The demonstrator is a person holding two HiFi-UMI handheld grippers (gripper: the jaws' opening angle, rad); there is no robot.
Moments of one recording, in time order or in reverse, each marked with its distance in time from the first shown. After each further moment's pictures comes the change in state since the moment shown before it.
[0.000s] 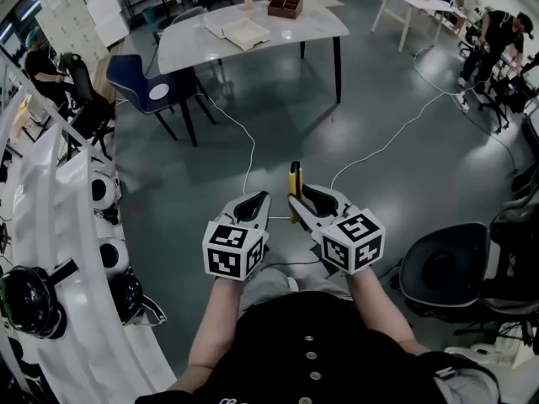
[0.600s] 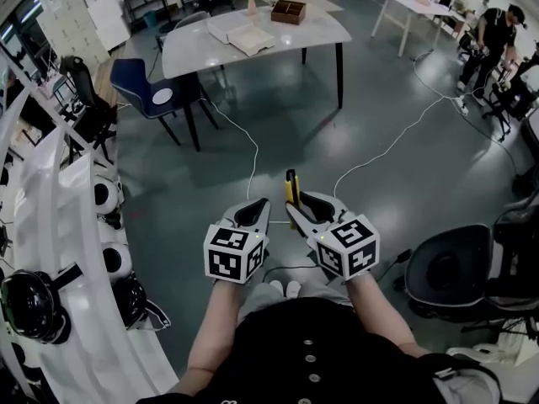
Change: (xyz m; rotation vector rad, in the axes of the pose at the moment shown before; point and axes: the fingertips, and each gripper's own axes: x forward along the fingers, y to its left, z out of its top) left arm -0.019 0.025 -0.001 -0.009 0.045 -0.005; right arm 0.021 0.029 0.004 -0.033 0.045 -0.023
